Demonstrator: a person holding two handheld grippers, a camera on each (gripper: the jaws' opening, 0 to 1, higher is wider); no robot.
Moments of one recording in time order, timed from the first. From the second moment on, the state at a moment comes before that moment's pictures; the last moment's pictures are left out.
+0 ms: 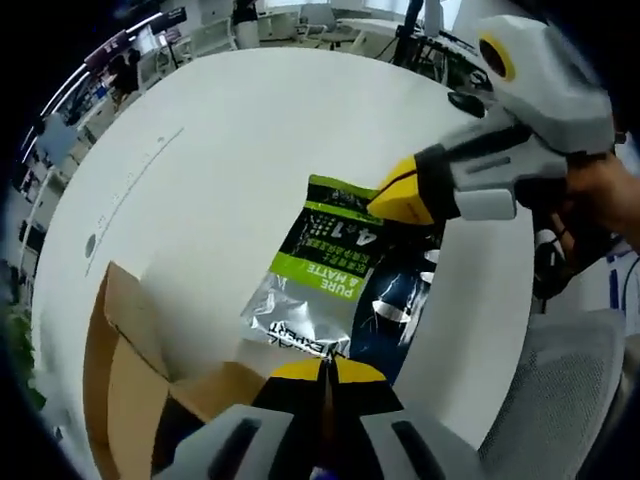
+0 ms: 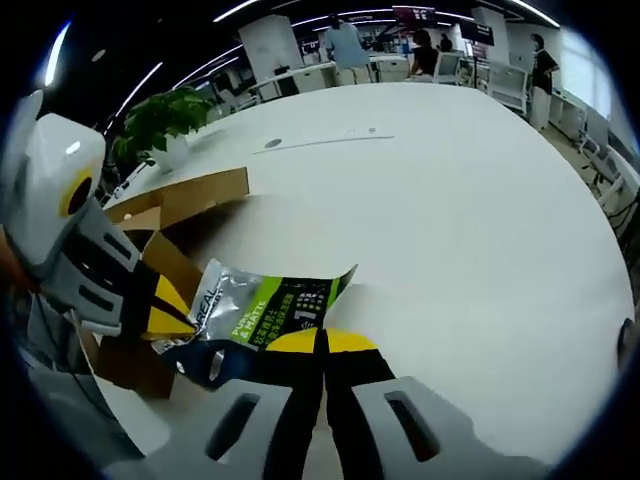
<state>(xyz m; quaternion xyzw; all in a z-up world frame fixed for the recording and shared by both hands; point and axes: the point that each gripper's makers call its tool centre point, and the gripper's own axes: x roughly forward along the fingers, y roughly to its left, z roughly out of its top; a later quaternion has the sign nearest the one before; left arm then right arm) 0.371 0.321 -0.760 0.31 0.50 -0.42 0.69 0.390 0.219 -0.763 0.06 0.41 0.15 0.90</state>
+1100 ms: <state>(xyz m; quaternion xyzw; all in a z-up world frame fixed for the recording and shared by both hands) 0.380 0.319 -0.754 0.52 0.37 -0.45 0.62 0.411 0.207 -0.785 0.05 0.41 0.14 0.90</state>
